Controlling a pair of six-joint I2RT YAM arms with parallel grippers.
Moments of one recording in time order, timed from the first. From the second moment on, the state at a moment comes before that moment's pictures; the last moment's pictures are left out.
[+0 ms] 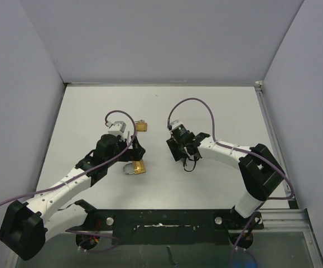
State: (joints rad) left arm -0.57 1.01 0.56 -0.08 -0.03 -0.53; right arm 0.72 1.65 1.02 -0.42 0.25 0.17
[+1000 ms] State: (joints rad) left arm -0.57 1.01 0.56 -0.07 -0.03 -0.53; right arm 0.75 1.64 0.97 -0.38 0.18 0.07
